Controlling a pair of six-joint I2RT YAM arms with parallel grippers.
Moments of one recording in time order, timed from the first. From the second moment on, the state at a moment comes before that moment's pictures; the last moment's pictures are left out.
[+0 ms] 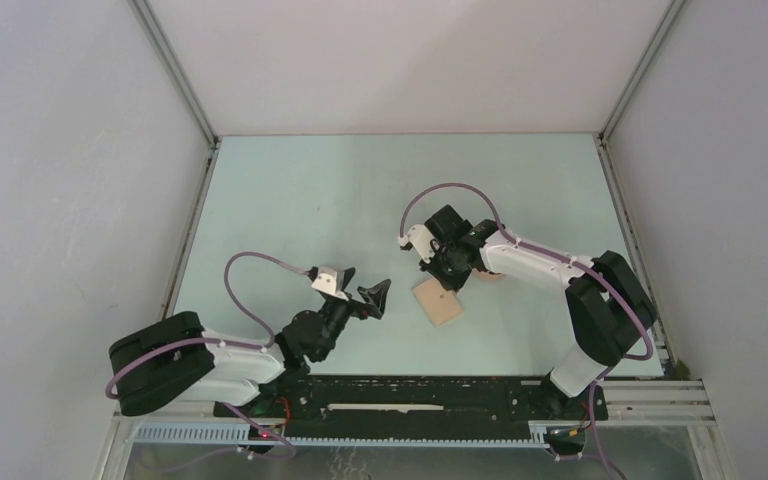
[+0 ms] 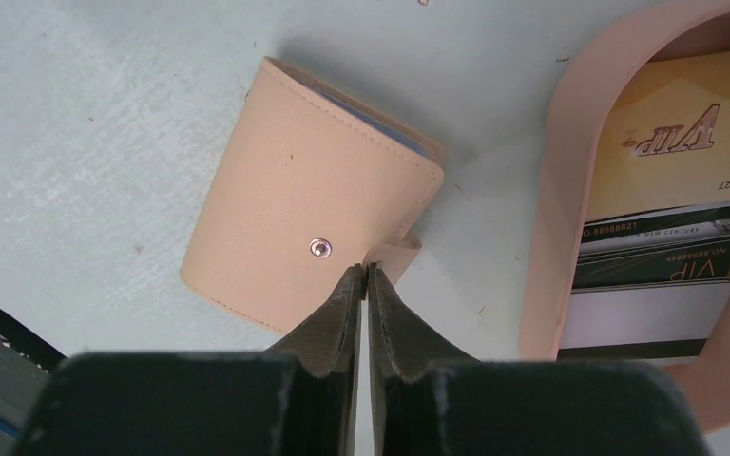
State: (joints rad) left arm -1.06 1.22 0.08 1.20 -0.59 -0.25; right arm 0.70 1.64 1.09 -0.65 -0.11 -0.31
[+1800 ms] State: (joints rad) left arm -1.05 1.72 0.33 1.20 -0.26 -0.52; right arm 0.63 1.68 1.09 -0.66 -0.33 -0.31
